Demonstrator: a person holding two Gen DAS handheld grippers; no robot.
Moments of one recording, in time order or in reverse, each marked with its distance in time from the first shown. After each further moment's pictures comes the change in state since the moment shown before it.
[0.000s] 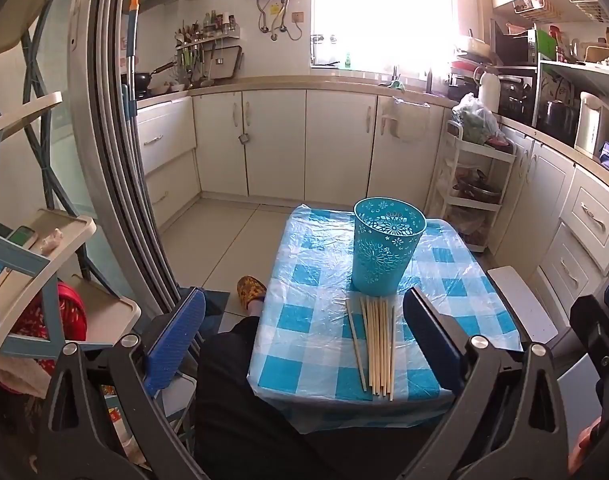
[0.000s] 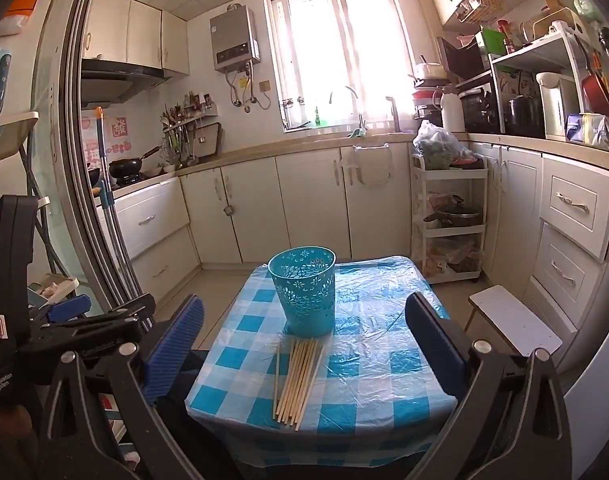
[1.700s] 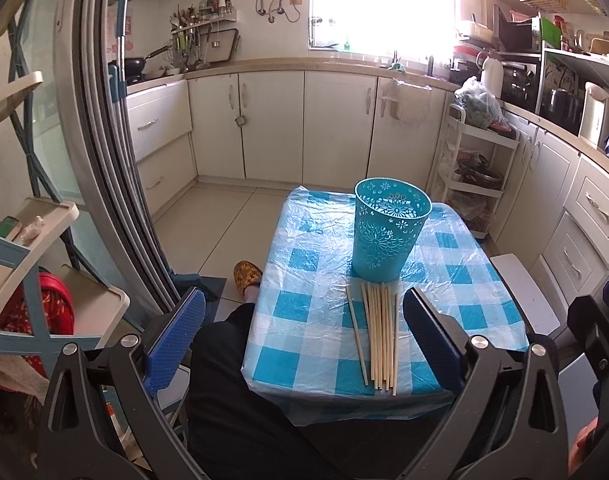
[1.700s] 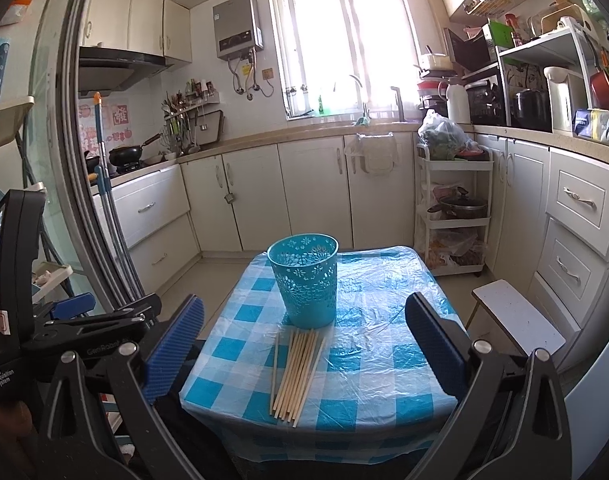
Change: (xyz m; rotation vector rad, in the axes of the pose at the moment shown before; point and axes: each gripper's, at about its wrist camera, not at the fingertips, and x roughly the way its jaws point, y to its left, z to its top) left arm 0.036 -0.009 -0.010 0.007 0.071 0.001; right arm 0.027 -0.012 -0.006 -0.009 0.017 -0.001
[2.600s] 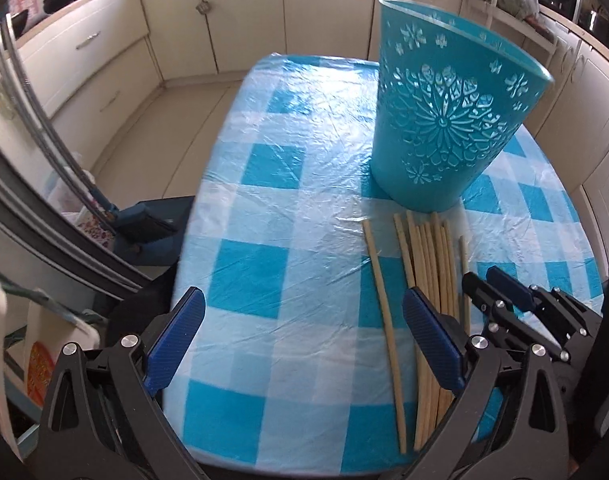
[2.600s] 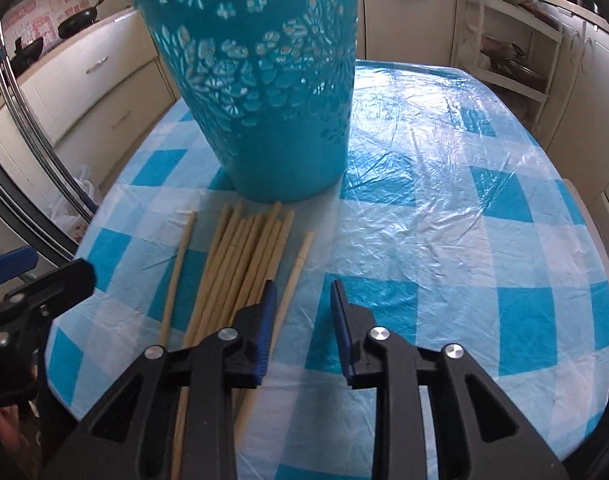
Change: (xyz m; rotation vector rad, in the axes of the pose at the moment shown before) left arm 0.249 -0.030 -0.032 0.058 0.408 -0.019; right arm 0.280 -0.038 -0.115 -0.095 0.649 -0.036
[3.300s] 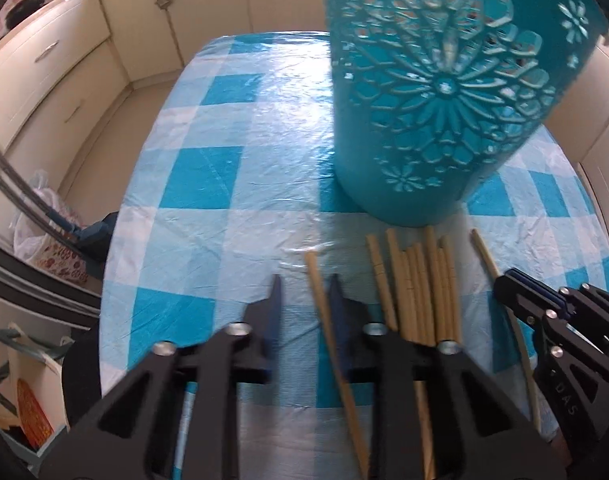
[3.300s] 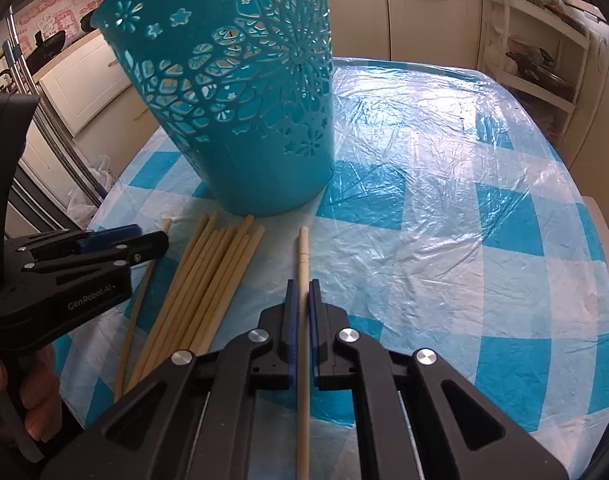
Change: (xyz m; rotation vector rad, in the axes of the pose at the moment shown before) left arm 0.061 -0.036 0.030 0.087 0.043 -0.065; right arm 0.005 -0.041 0.016 -0.029 -0.009 0.143
